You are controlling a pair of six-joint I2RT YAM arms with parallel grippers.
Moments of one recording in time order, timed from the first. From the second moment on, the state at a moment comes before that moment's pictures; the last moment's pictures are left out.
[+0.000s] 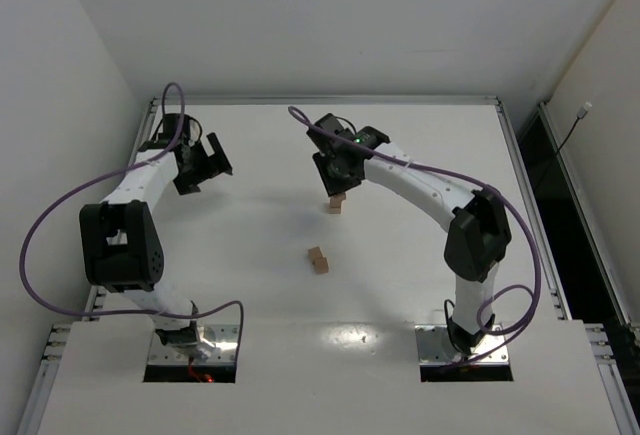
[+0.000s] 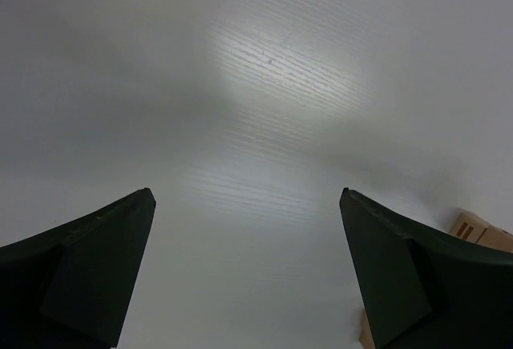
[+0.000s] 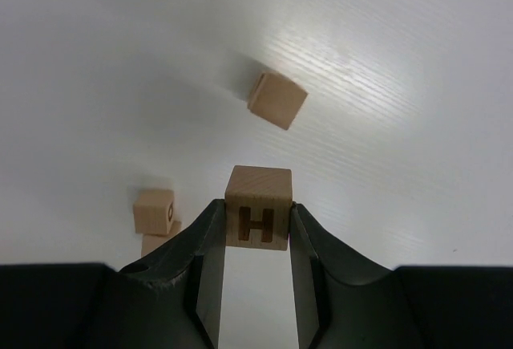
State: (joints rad) left arm 0.07 1.63 1.22 -0.58 0.09 -0.43; right arm 0.73 1.90 1.67 -0.88 0.17 0.25
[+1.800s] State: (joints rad) left arm 0.04 1.73 1.28 -0.58 0.06 -0.42; right arm 0.64 2.10 1.83 -0.95 0.16 0.59
